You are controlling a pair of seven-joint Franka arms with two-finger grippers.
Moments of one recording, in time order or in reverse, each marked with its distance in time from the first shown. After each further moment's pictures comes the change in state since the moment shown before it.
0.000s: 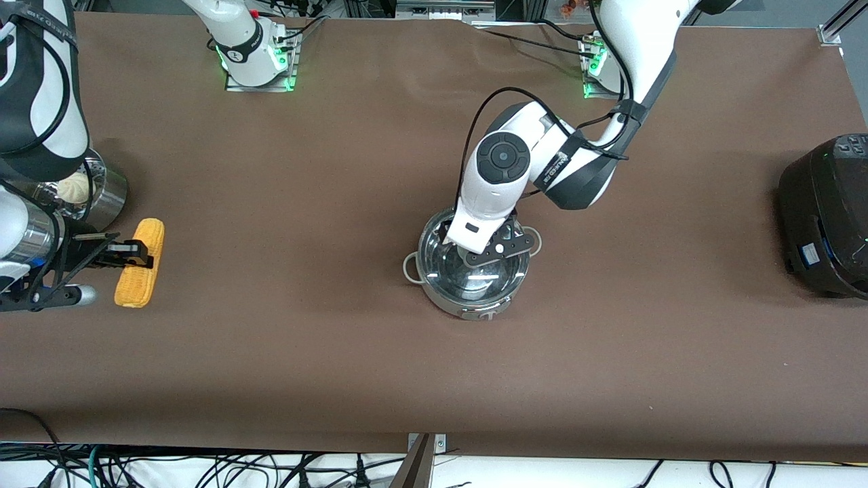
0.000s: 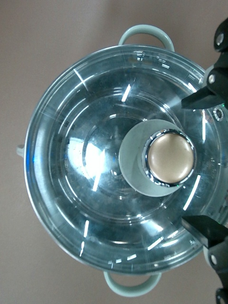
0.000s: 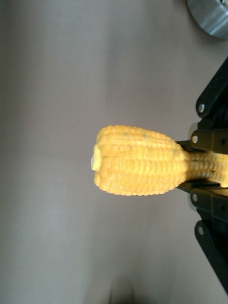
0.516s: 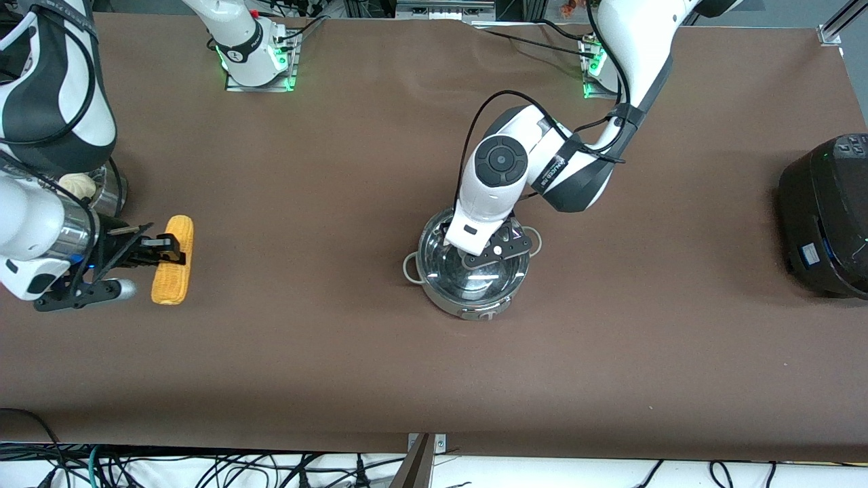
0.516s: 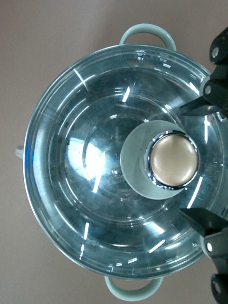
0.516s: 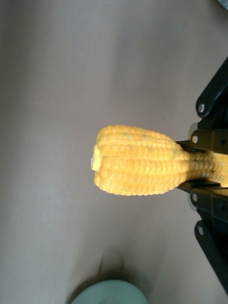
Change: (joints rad) left arm -0.002 0.005 0.004 0.004 0.001 0.002 0.000; right arm 0.017 0.000 0.077 0.001 0.013 0.000 0.000
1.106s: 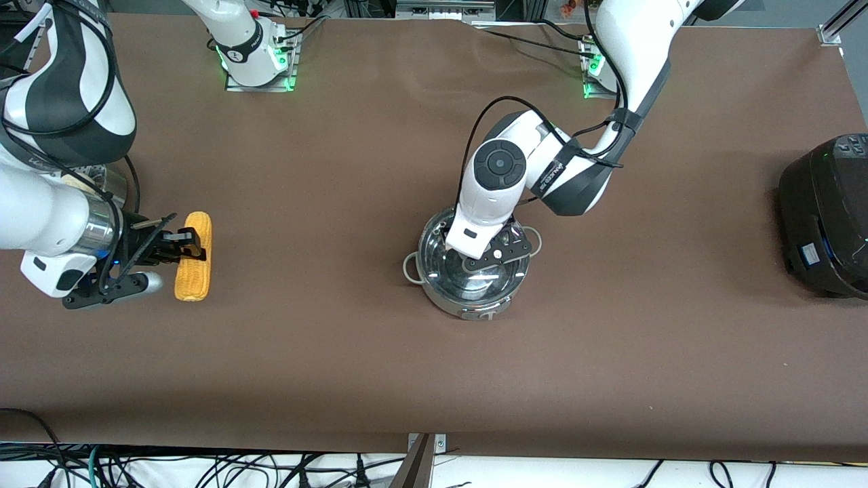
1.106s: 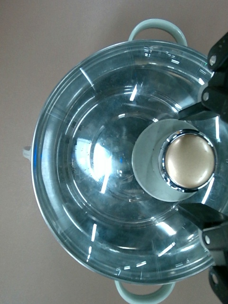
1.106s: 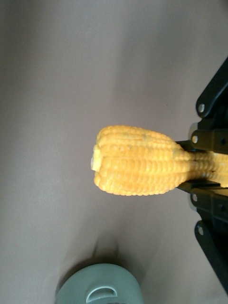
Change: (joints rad) left arm 0.000 0.017 0.002 0.000 0.025 0.024 0.000; right arm 0.003 0.000 0.048 0.000 0.000 0.000 0.000
